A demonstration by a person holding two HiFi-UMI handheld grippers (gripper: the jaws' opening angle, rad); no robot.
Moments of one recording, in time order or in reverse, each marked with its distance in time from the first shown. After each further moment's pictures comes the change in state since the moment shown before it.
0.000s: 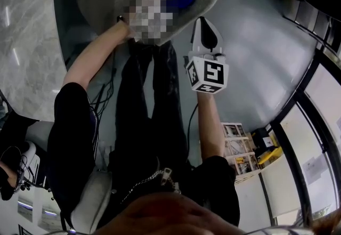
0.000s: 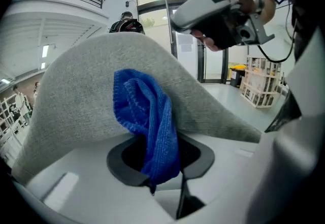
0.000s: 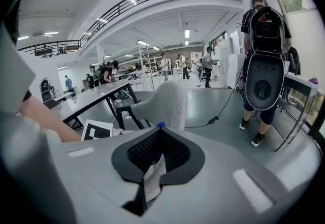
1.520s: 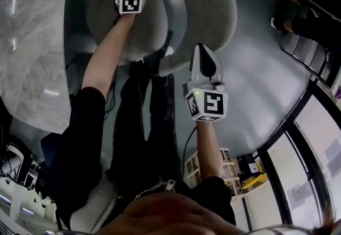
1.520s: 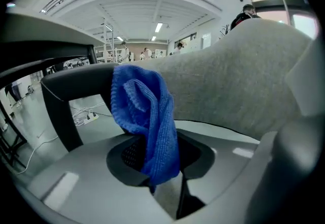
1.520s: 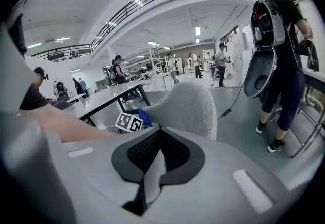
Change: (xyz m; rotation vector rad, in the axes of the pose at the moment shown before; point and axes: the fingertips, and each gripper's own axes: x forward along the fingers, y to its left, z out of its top) left arm -0.086 0.254 -0.205 -0.836 0.083 0.858; right arm 0.049 0.030 0.023 -0.024 0.002 0.145
